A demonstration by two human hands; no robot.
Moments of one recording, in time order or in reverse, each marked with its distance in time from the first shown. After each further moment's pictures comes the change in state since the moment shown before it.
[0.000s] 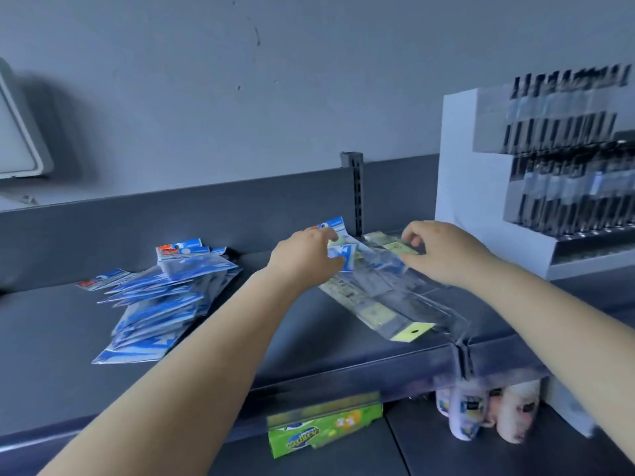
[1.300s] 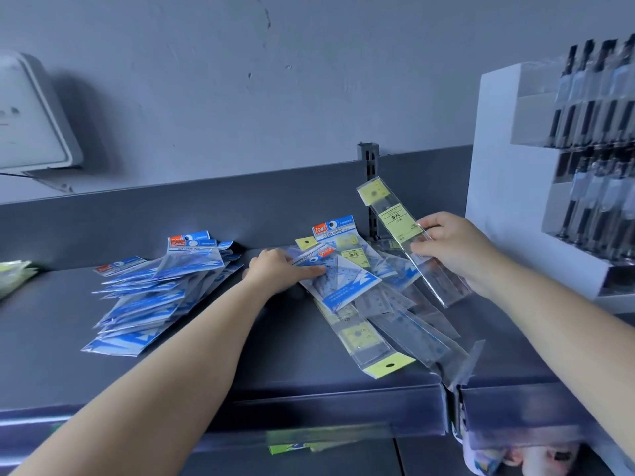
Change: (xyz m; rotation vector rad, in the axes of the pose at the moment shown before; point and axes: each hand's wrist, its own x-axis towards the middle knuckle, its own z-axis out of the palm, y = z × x) left_hand 0.024 -0.041 0.035 -0.252 -0.033 -0.573; right_hand 0.049 0.038 0.025 0.981 -0.075 0.095
